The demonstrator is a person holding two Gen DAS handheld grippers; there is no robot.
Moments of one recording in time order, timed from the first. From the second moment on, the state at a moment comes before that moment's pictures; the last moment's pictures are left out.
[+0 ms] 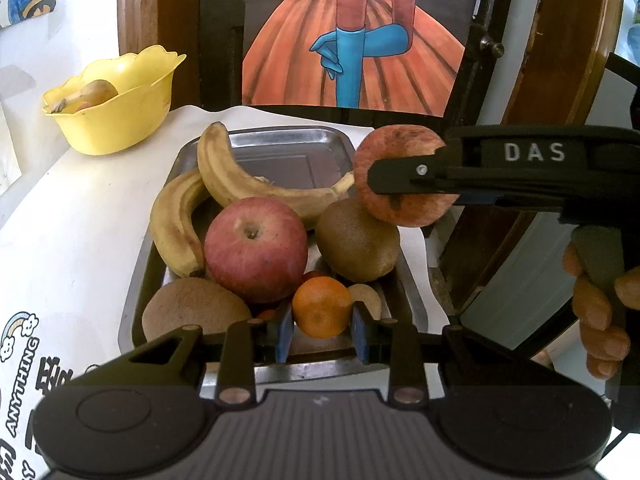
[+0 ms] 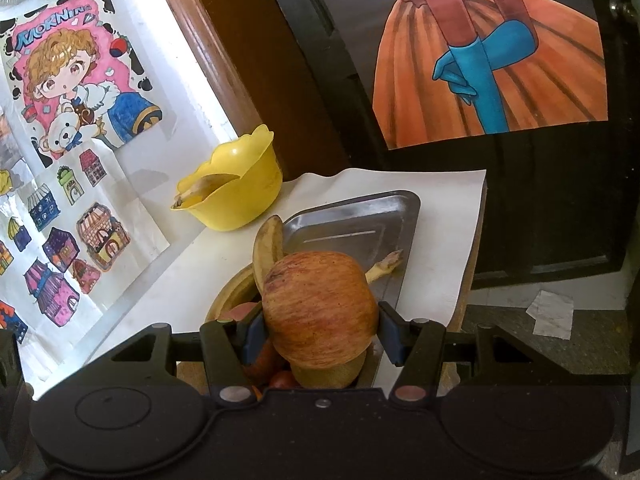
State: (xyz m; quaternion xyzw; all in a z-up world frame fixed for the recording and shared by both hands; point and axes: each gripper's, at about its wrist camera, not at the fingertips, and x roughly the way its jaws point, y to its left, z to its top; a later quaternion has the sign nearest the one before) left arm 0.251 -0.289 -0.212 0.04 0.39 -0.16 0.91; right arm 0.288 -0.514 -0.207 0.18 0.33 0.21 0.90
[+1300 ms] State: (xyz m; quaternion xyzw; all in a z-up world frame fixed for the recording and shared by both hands) left arm 0.253 -0.280 -0.223 0.00 0.41 -0.15 0.90; right arm 0.342 -0.457 -0.215 0.12 0.33 0.23 0.91
